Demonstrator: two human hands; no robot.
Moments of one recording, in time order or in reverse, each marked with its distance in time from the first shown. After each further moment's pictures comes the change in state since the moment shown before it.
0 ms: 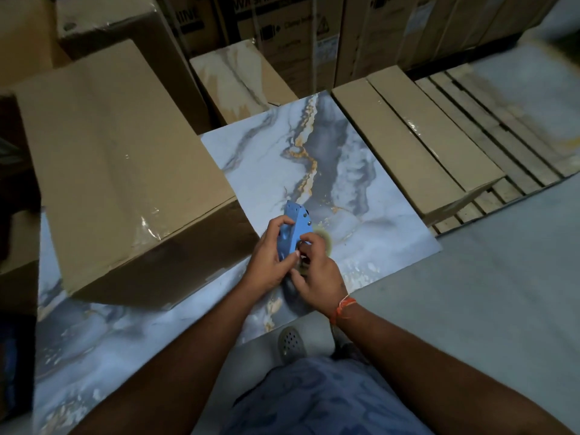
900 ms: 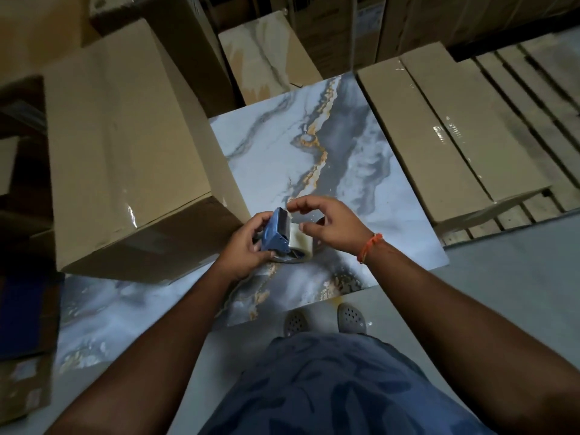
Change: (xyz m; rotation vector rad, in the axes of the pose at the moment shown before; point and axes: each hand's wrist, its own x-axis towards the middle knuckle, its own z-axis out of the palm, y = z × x) left_hand 0.005 0.010 -0.009 -0.178 -0.019 -0.270; right_hand 0.106 0.025 -0.091 0.322 -0.464 -0.048
